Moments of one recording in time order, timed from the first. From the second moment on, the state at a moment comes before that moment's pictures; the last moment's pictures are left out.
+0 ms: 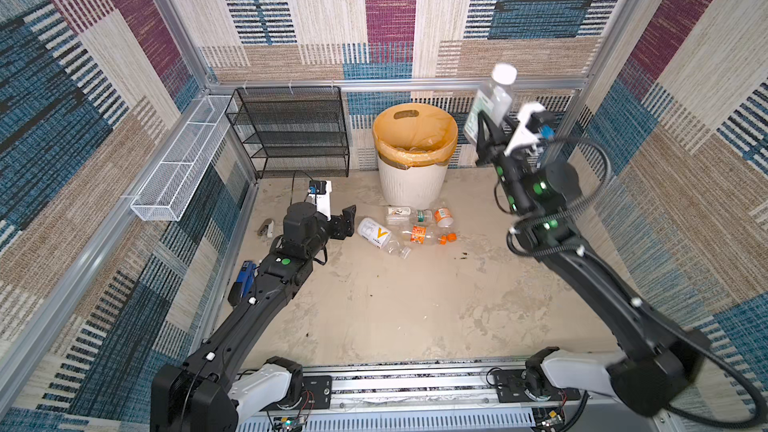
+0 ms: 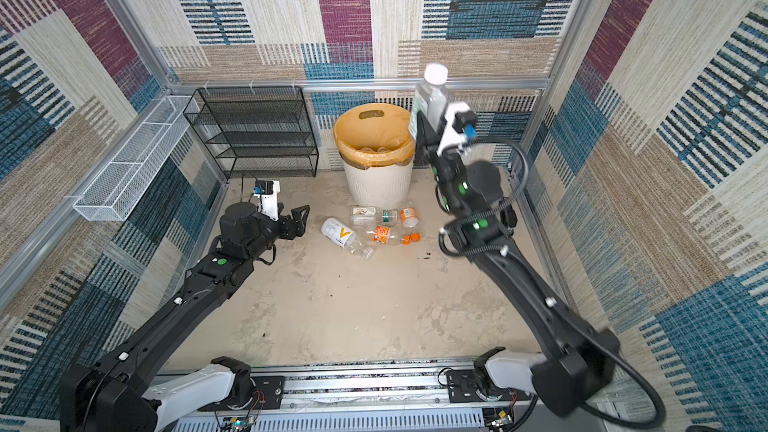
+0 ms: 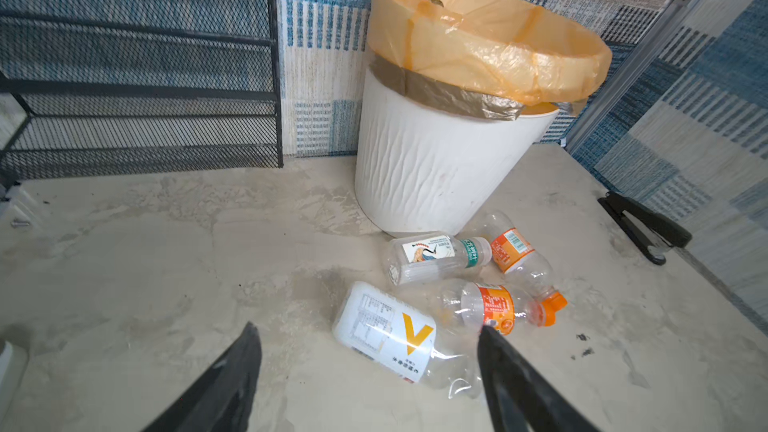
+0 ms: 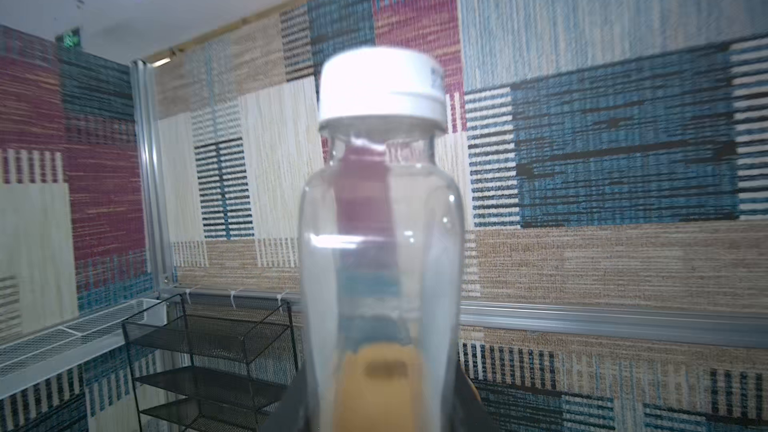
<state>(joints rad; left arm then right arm) -0.34 1.13 0.88 -0.06 0.01 -0.22 0.43 1.47 1.55 0.34 0.12 0.04</state>
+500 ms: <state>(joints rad) -0.52 1.25 0.83 -0.12 -0.16 -0.51 0.37 1.78 2.08 -0.29 0.01 0.04</state>
